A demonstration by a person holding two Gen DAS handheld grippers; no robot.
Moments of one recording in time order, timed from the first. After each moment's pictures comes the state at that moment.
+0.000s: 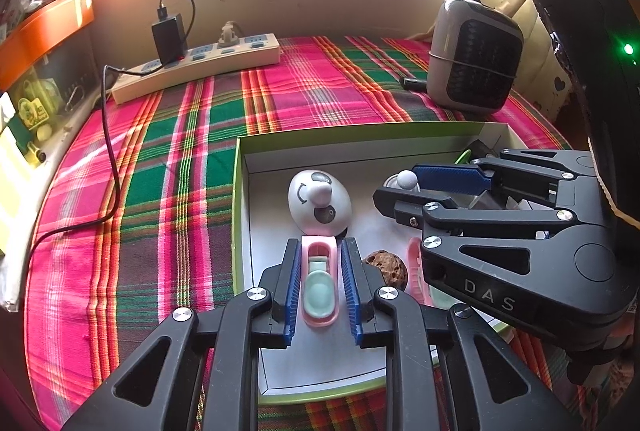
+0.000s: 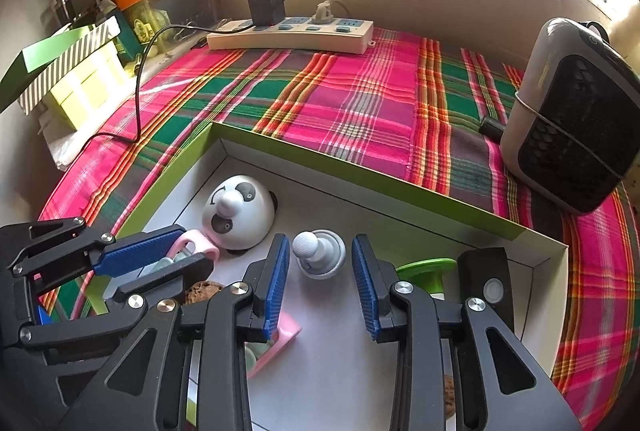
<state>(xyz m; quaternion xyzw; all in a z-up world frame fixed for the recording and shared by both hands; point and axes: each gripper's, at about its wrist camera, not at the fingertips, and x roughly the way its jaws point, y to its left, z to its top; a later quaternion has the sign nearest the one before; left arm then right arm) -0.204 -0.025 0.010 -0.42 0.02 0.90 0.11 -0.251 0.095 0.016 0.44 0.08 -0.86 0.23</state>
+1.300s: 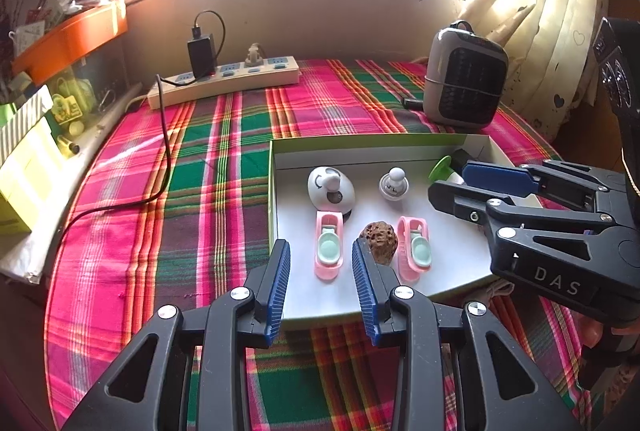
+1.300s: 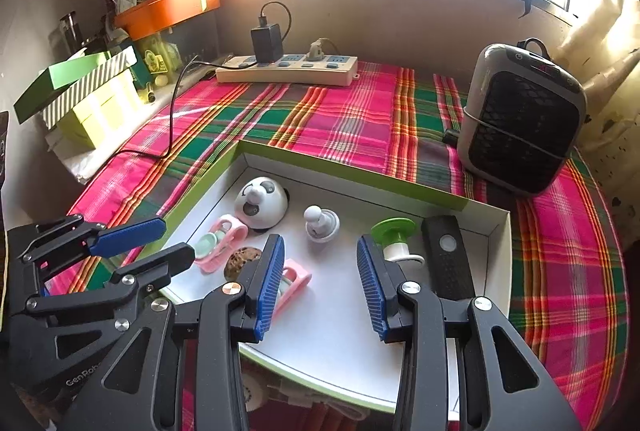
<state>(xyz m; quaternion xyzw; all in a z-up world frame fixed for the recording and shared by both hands) -0.153 -0.037 0.037 -0.39 0.01 0.92 0.08 -0.198 0.116 0.049 0.39 0.06 -0.89 0.21</state>
